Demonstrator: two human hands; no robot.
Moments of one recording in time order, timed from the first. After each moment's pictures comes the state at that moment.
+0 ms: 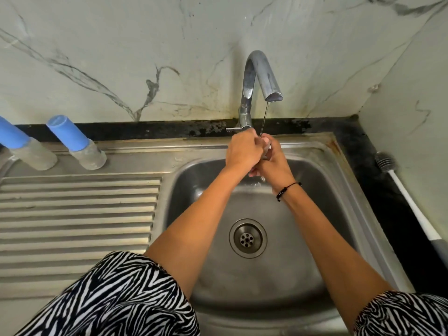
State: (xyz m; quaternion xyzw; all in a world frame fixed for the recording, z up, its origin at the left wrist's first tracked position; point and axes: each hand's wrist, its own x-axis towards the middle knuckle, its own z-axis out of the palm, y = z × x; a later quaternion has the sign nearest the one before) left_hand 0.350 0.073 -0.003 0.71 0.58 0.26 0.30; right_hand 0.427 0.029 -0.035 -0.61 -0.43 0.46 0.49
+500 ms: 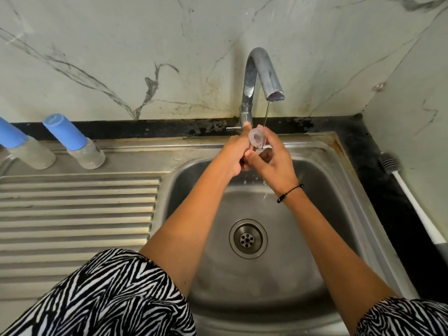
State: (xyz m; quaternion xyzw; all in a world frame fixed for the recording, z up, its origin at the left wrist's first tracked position) left_hand 0.342 0.086 -0.005 0.38 0.56 0.27 0.68; right_hand 0.427 0.024 -0.032 -0.59 -0.57 0.28 0.50
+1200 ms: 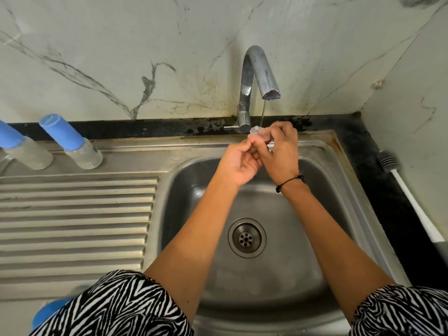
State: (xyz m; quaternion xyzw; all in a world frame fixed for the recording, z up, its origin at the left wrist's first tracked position) left_hand 0.343 0.060 -0.015 0.14 0.37 0.41 0.82; right_hand 0.440 0.045 -0.034 -0.65 -0.61 0.02 0.45
